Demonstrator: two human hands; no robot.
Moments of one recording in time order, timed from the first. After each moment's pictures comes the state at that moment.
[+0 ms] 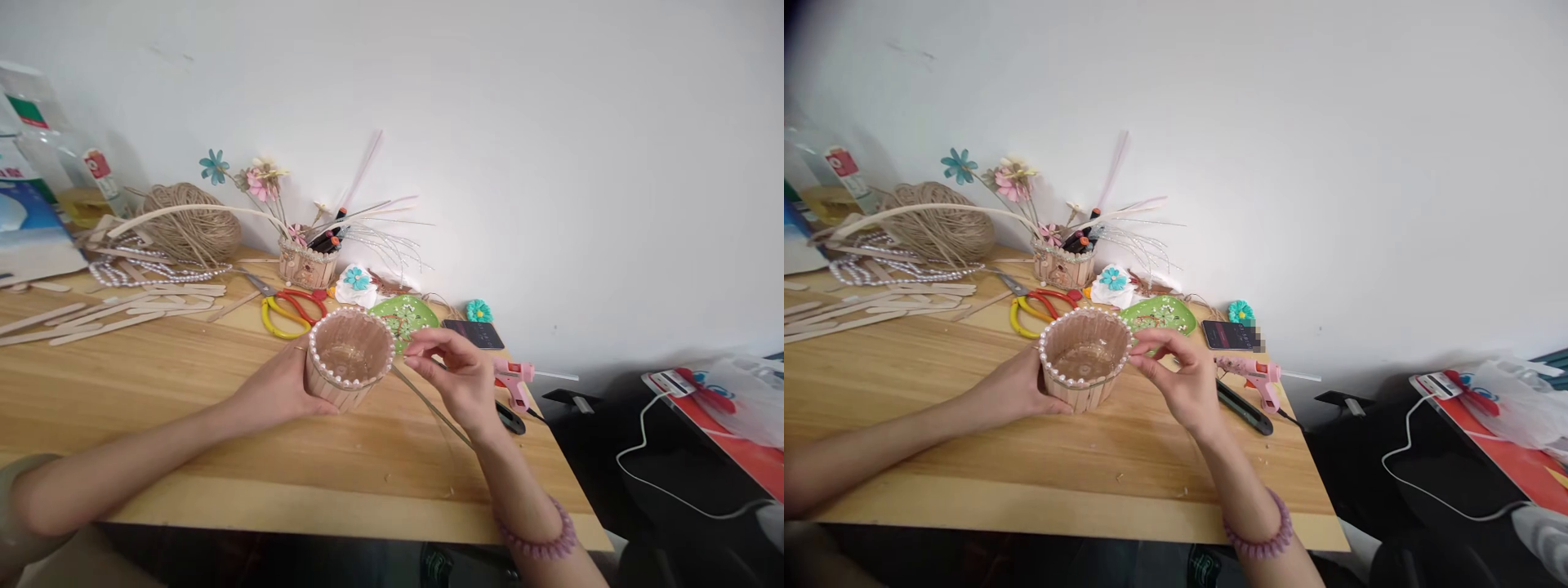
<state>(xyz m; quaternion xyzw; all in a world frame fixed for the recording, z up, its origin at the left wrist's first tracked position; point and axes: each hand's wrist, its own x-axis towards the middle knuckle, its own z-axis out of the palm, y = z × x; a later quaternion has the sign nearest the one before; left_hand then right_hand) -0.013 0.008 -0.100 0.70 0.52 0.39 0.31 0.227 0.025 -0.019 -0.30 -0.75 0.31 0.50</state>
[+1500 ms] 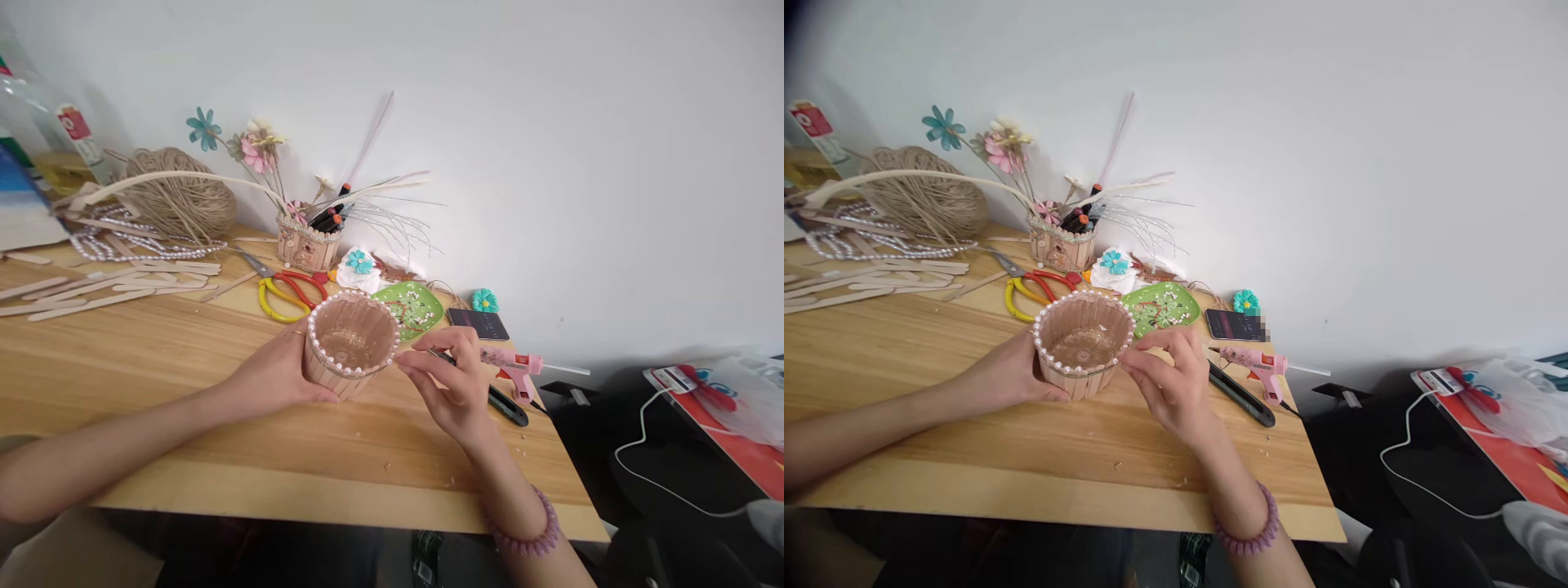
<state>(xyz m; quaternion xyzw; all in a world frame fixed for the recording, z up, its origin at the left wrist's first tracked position) -0.013 0.008 -0.099 0.70 0.52 0.36 0.32 0.229 0.021 -0.033 -0.22 -0.87 -0.08 0.44</state>
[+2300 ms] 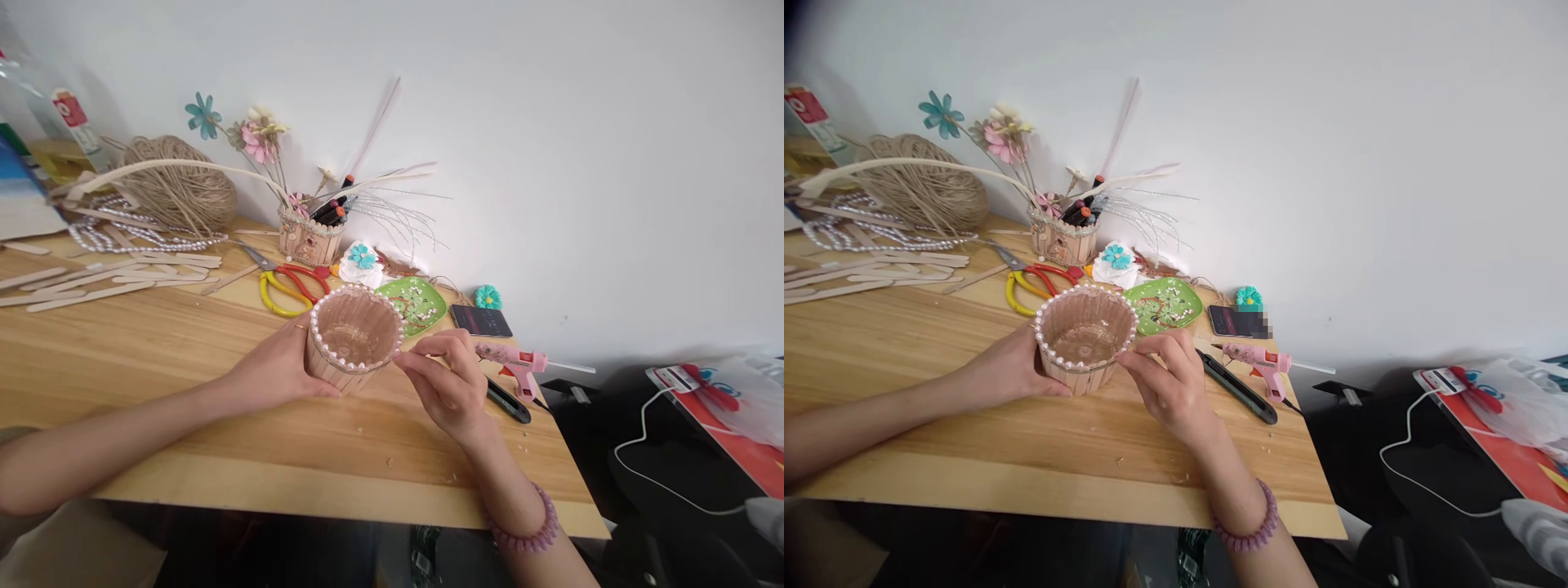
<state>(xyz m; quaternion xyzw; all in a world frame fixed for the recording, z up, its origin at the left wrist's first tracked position) -0.011 0.004 -0.091 0.71 0.53 0.35 0.30 0.226 0.020 -0.040 -0.19 -0.88 -0.09 0.42</state>
